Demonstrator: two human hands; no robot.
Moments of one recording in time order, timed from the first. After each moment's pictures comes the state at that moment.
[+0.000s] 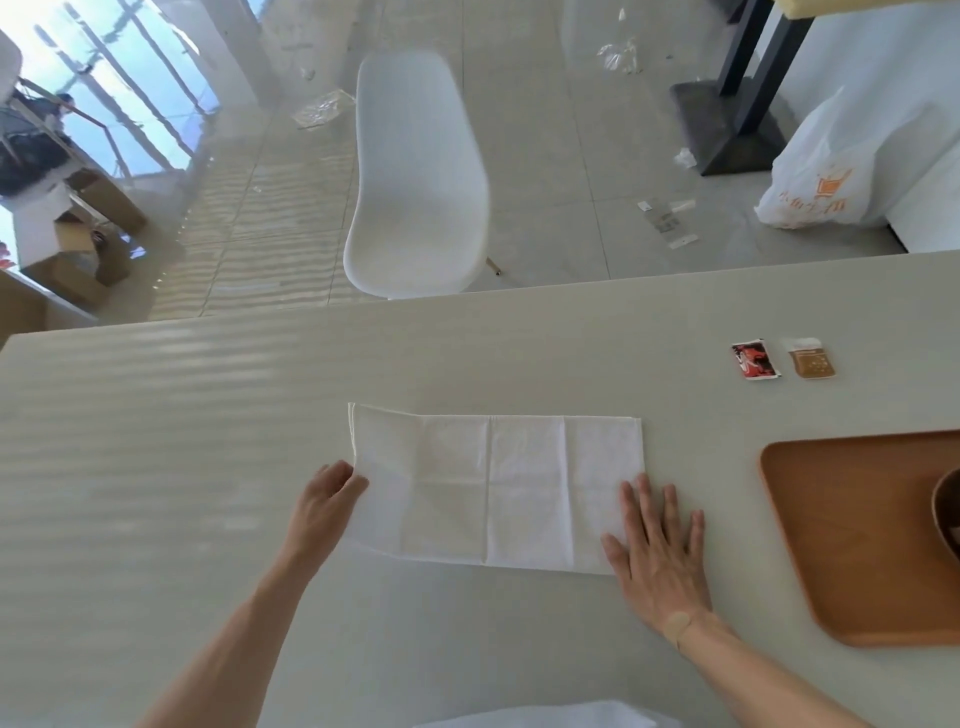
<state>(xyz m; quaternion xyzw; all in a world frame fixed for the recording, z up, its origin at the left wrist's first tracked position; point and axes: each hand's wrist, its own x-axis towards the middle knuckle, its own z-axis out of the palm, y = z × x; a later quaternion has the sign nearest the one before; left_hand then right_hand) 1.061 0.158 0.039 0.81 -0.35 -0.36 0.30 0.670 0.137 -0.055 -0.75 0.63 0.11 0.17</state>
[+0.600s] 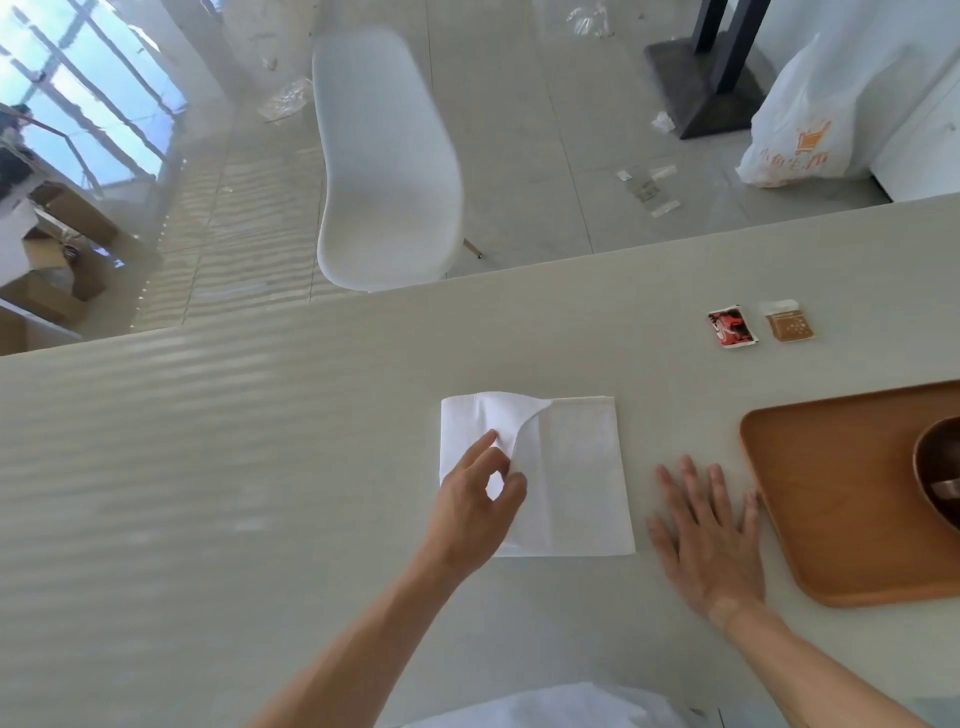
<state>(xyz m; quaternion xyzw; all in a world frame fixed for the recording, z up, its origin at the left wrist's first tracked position) 0.887 0.133 0.063 0.70 -0.56 -0.38 0.25 0.602 0.136 -0.055 -0.73 0.67 0.09 0.12</state>
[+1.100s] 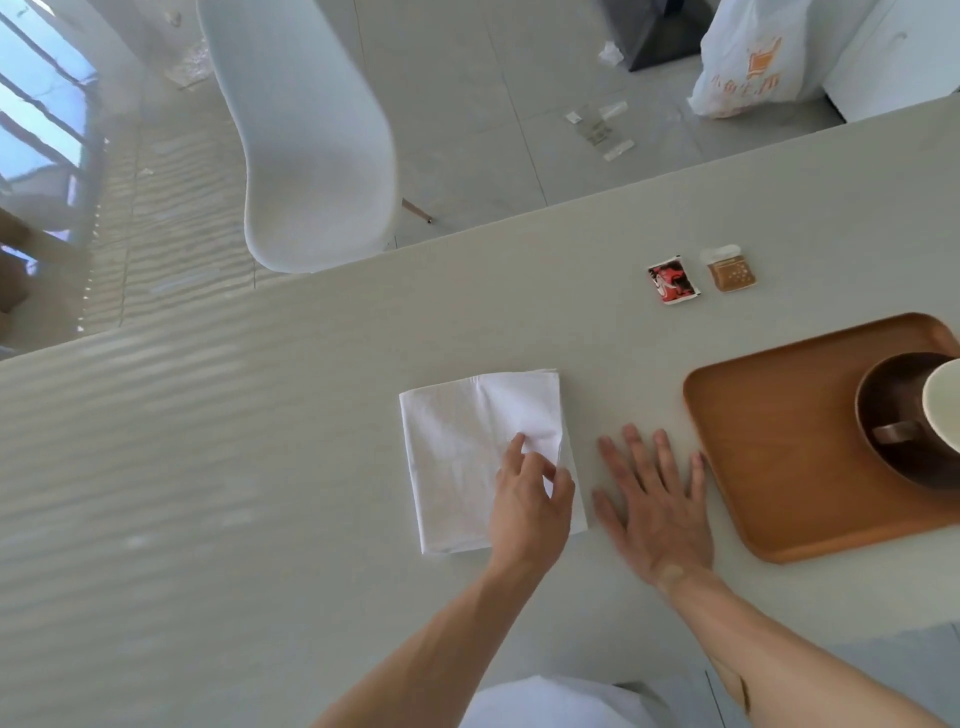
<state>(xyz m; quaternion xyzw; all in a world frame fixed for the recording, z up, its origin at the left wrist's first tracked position) 0.762 0.119 0.006 0.74 -0.52 -0.40 0.16 0.597 0.135 -0.068 -0.73 0.68 0.06 0.12</state>
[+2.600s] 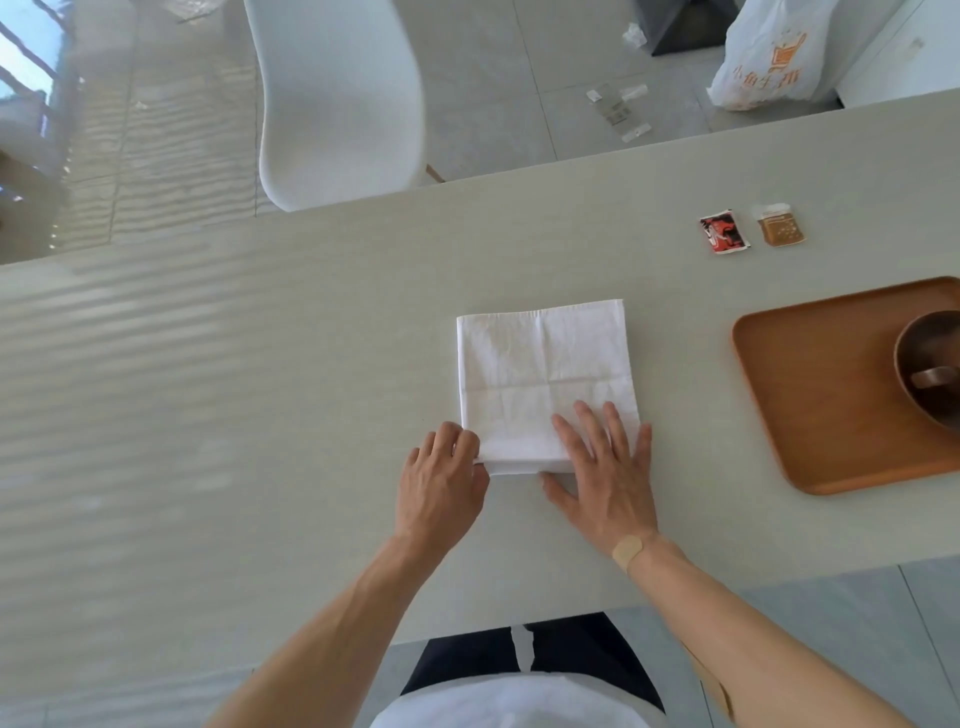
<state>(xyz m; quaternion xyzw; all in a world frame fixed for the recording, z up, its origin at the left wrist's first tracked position) 0.920 0.191 -0.023 0.68 -0.72 -0.13 0.09 0.701 0.180 -0.059 -0.78 0.61 0.02 0.12</state>
